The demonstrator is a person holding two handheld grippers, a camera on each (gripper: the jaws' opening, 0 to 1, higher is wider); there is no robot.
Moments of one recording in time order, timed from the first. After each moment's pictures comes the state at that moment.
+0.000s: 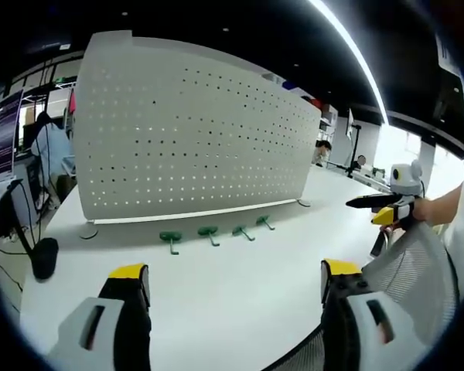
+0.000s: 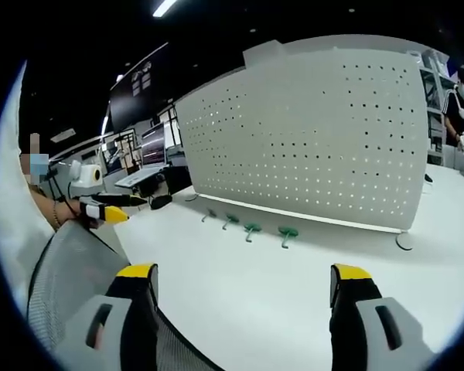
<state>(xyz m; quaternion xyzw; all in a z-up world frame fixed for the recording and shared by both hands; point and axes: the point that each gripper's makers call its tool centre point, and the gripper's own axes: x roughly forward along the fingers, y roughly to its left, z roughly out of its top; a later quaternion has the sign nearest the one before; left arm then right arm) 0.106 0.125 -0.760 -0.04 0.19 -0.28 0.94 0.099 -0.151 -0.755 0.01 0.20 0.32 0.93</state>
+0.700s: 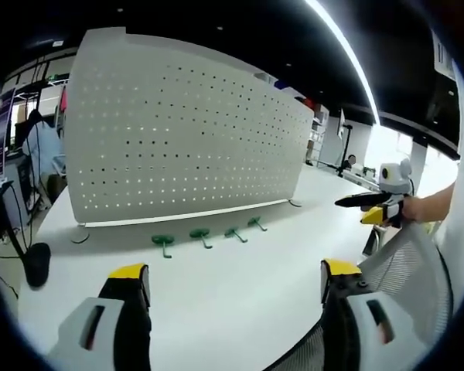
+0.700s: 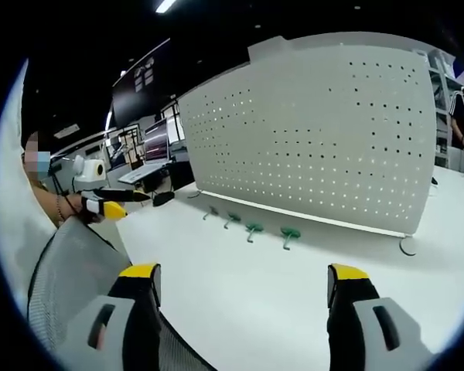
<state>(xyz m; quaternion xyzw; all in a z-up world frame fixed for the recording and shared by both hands) 0.112 0.118 -0.757 -0.04 0.20 -0.31 0.93 0.108 -0.146 -0.755 0.00 0.21 0.34 0.92</state>
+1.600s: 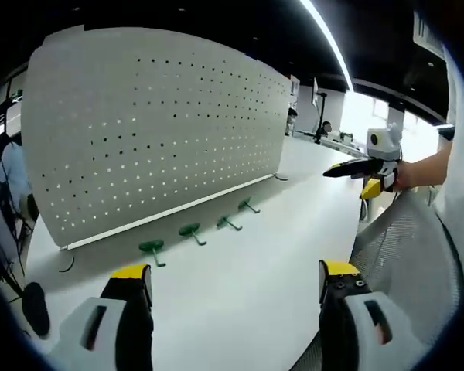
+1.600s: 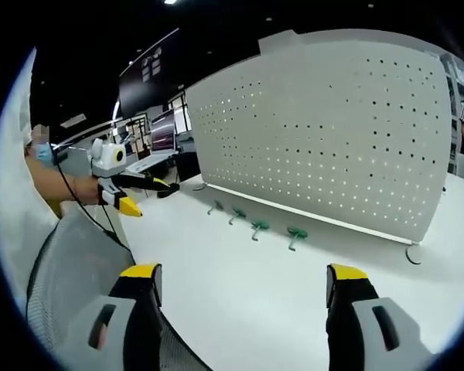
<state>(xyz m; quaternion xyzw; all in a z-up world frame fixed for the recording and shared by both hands) 0.140 0.108 -0.772 0.04 0.24 -0.38 0.89 0.113 -0.136 -0.757 -0.02 0.22 0.36 0.91</state>
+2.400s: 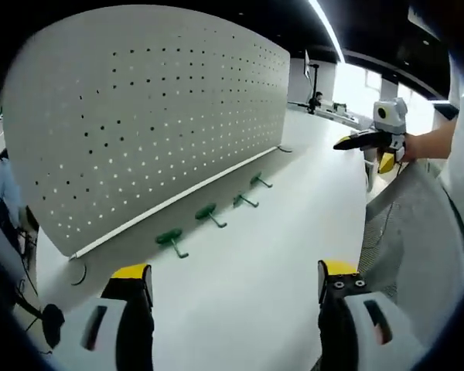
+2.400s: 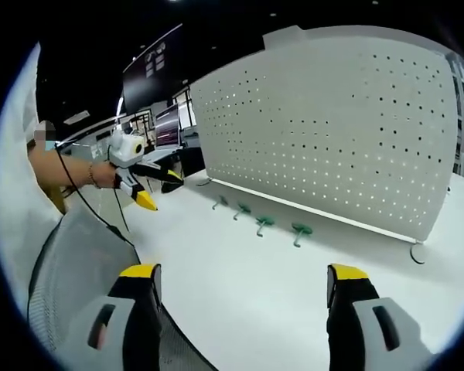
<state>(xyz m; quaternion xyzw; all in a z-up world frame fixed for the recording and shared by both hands) 0.168 0.136 -0.793 0.11 0.29 -0.40 0.86 0.109 -0.133 -0.761 -0.02 0.23 0.37 0.90</state>
